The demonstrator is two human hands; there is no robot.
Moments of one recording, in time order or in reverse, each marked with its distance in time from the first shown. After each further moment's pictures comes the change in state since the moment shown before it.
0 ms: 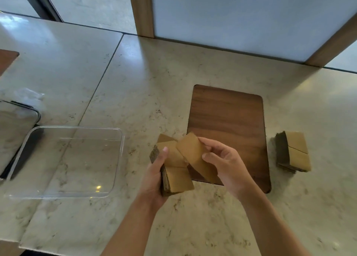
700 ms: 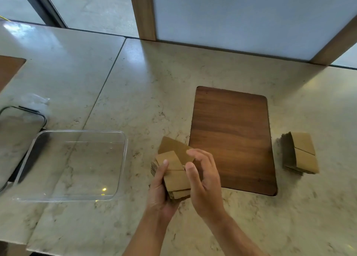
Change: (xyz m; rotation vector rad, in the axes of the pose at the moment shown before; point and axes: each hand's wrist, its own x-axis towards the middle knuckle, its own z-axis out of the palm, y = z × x) left_hand -0.005 -0.028 0.000 -0.451 -0.086 -0.073; right_hand -0.006 0.062 0.066 -0.358 0.314 -0.503
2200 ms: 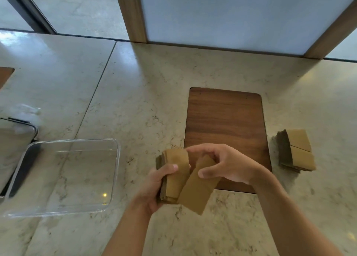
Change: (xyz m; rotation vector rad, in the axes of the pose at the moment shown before) left_hand 0.017 0.038 0.011 0.557 0.006 -0.114; right_hand 0.094 -0.003 -0.096 0.180 -0.871 0.444
